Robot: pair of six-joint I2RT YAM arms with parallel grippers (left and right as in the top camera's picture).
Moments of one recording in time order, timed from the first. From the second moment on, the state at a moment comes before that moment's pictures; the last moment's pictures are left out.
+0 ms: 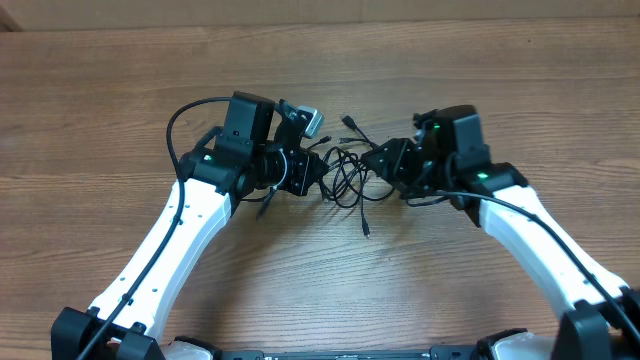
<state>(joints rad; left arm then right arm) -0.35 1.48 1.16 -0.63 0.57 -0.09 0.30 1.50 0.95 -0.31 -0.58 0.86</state>
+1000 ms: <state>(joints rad) -0.35 1.49 1.16 -0.64 0.55 -0.13 0.35 1.58 0.95 -0.02 -0.78 0.84</state>
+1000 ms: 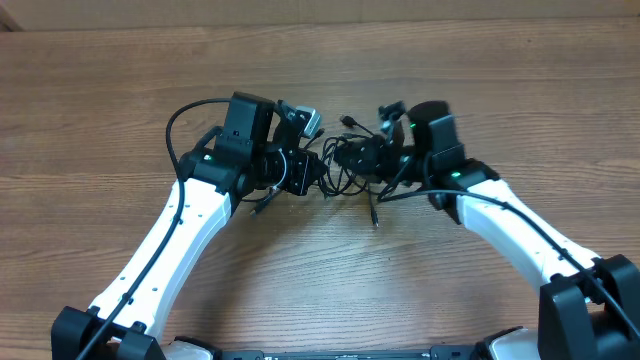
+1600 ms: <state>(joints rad) -0.39 1.61 1.16 -0.75 0.48 -0.18 -0.22 1.58 0.95 0.61 -1.27 1.01</state>
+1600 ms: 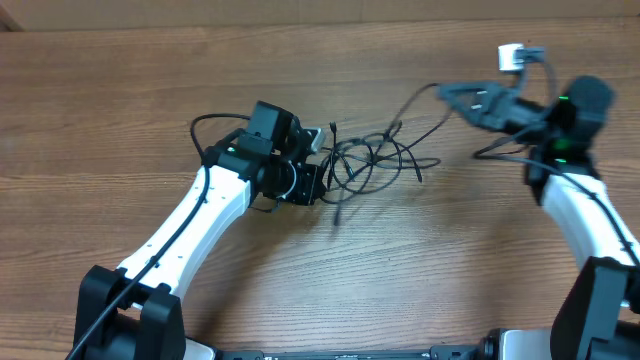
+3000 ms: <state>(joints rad) -0.38 1.62 1.15 -0.76 0.19 -0.38 -0.19 1.58 0.95 -0.39 -0.67 0.42</state>
